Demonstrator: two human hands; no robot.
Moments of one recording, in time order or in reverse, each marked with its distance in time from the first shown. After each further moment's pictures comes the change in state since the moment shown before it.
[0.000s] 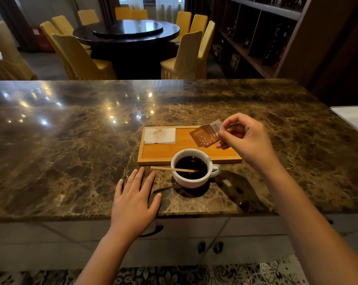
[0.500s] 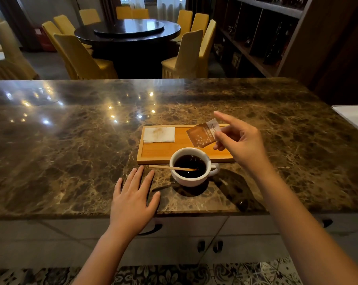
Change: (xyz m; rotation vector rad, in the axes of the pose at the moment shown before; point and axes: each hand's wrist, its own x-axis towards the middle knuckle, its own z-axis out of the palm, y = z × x) left_hand -0.001 0.000 0.000 0.011 0.014 -0.001; right_hand -0.005 0.009 0.009 0.072 0.017 -0.049
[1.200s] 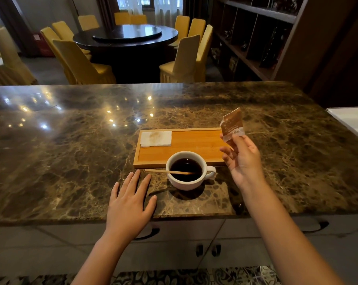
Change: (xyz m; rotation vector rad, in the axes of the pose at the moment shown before) left_hand -0.001 -0.001 0.001 0.004 0.000 0.005; right_hand -0.007 0.018 0.008 0.776 0.397 0.549
